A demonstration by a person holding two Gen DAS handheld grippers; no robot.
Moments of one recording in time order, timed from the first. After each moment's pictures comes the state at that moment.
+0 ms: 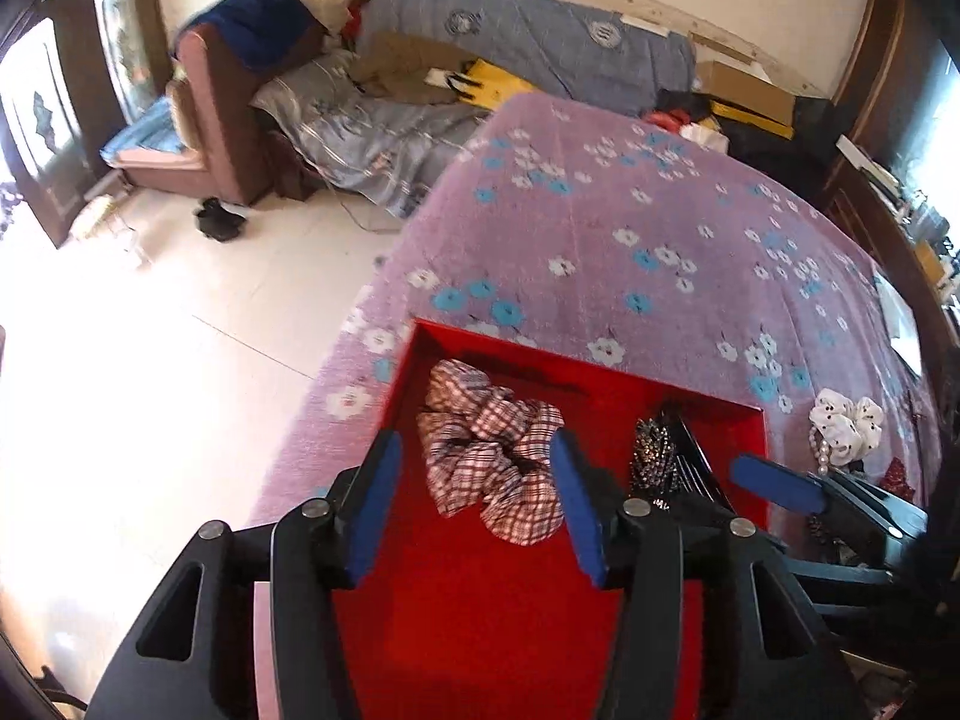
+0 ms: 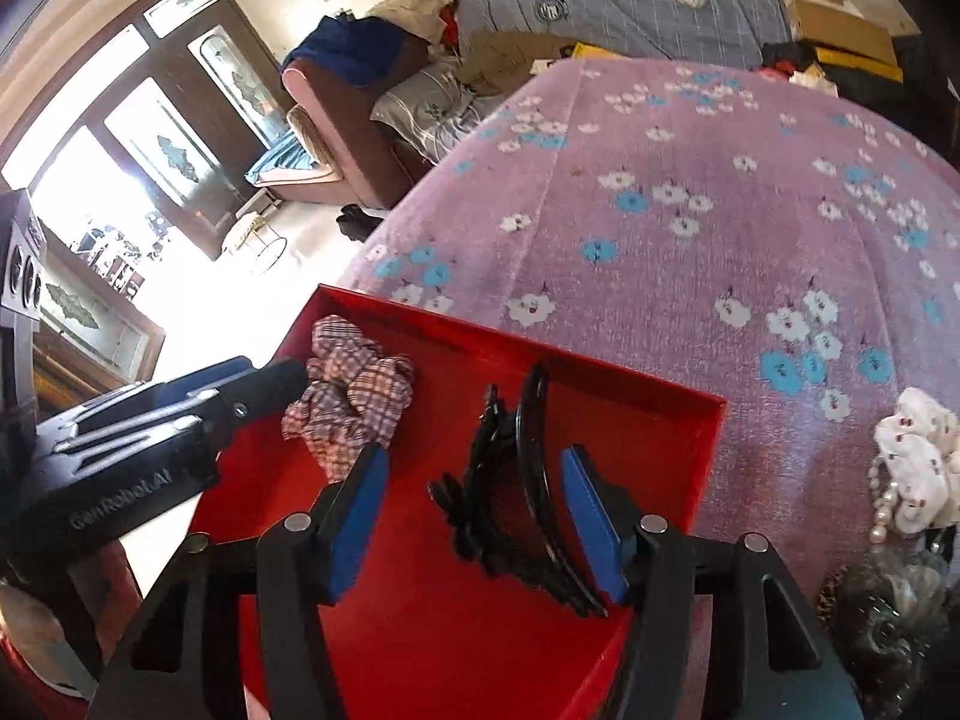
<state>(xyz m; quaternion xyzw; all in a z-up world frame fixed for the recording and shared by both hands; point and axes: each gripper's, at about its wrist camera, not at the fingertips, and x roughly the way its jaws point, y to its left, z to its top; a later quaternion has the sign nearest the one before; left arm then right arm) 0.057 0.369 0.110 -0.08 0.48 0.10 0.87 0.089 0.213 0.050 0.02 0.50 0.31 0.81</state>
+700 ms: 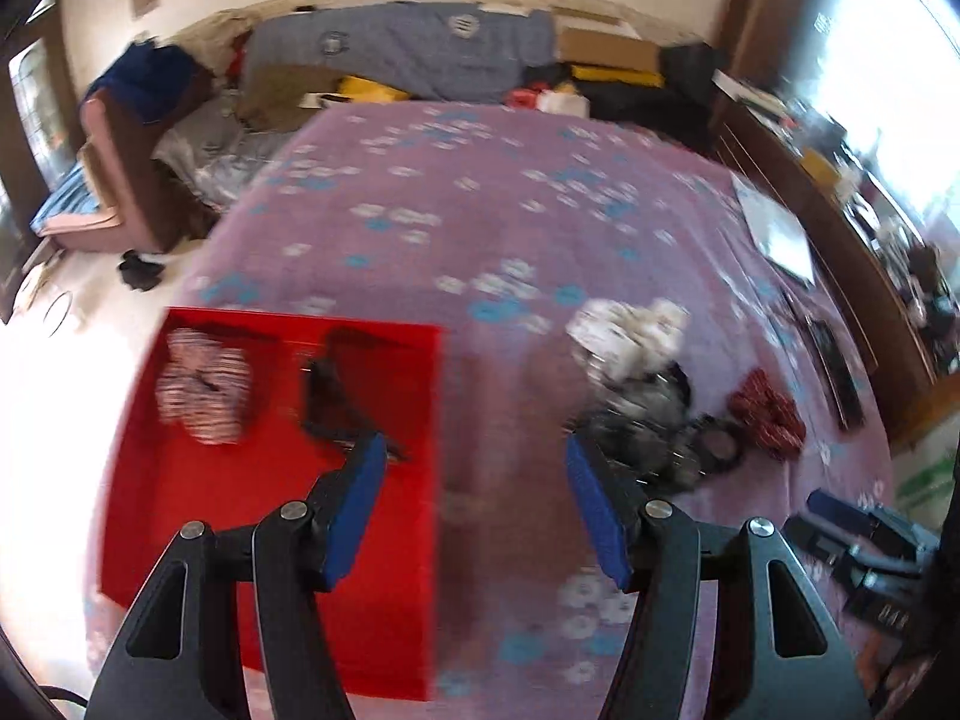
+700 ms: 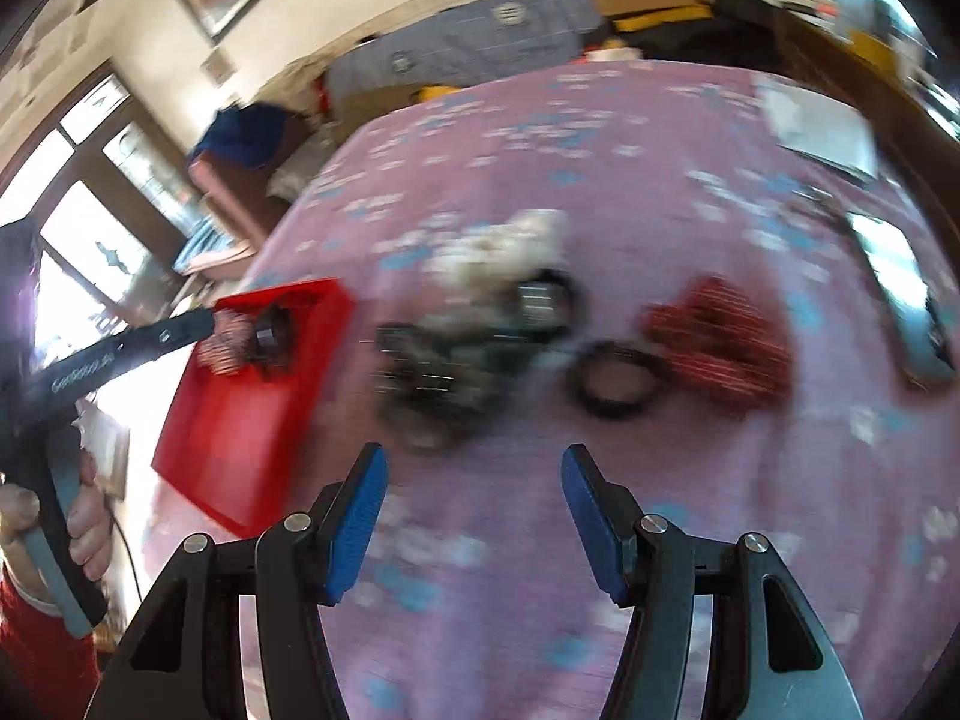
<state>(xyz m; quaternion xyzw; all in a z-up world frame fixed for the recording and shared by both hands) 0.032 0.167 0.128 -0.04 0.48 -0.02 0.88 -0.006 -0.073 0.072 0.11 0.50 0.16 0.84</state>
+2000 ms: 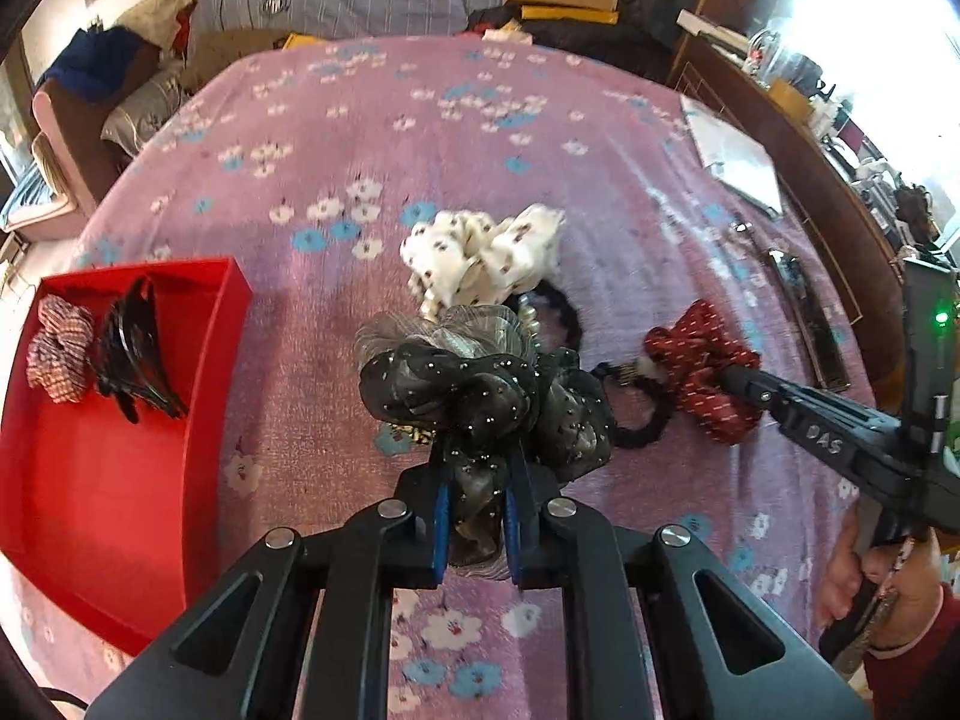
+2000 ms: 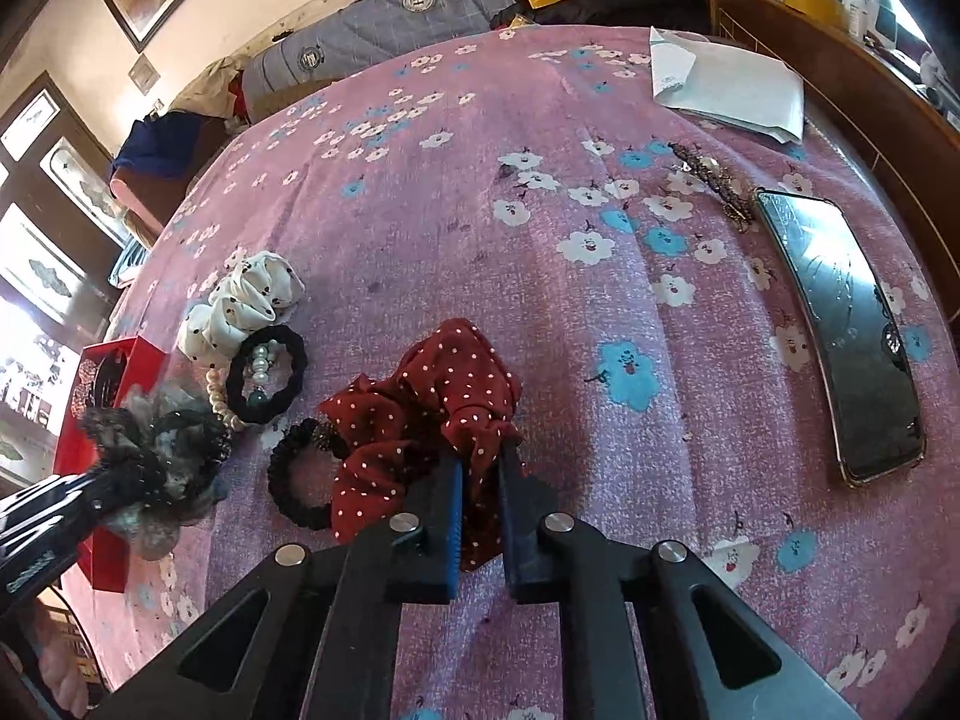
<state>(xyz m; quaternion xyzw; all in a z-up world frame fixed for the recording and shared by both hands) 0.042 0.066 0.081 -0.04 0.52 -0.05 0.85 0.077 -0.150 0.016 0.09 0.52 0.11 0.84</state>
